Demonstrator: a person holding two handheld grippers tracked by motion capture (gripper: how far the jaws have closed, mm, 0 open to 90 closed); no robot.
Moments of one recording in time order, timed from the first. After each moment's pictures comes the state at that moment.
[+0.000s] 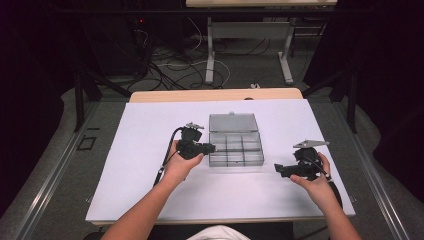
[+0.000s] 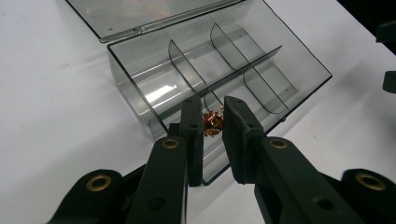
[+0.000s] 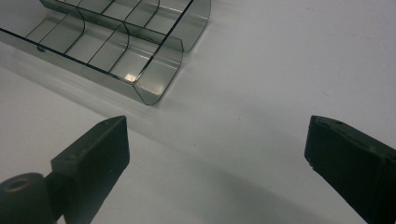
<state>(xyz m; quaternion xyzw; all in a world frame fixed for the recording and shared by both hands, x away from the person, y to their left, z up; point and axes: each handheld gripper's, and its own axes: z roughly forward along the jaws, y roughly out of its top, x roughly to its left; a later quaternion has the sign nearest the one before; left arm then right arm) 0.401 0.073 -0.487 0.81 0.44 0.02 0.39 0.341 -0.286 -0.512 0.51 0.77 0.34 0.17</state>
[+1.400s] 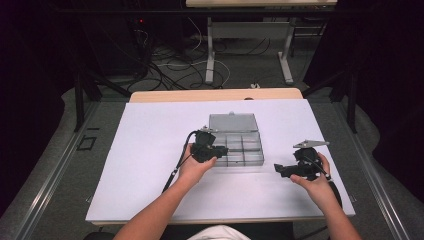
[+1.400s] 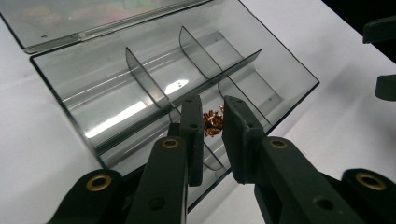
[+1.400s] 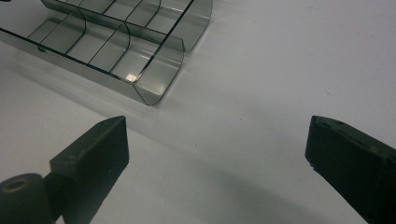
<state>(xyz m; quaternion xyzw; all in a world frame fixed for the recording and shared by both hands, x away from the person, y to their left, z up) 0.402 0.036 -0.506 0.81 0.42 0.02 0.41 0.342 -0.286 -0.514 0.51 0.77 0.34 0.17</state>
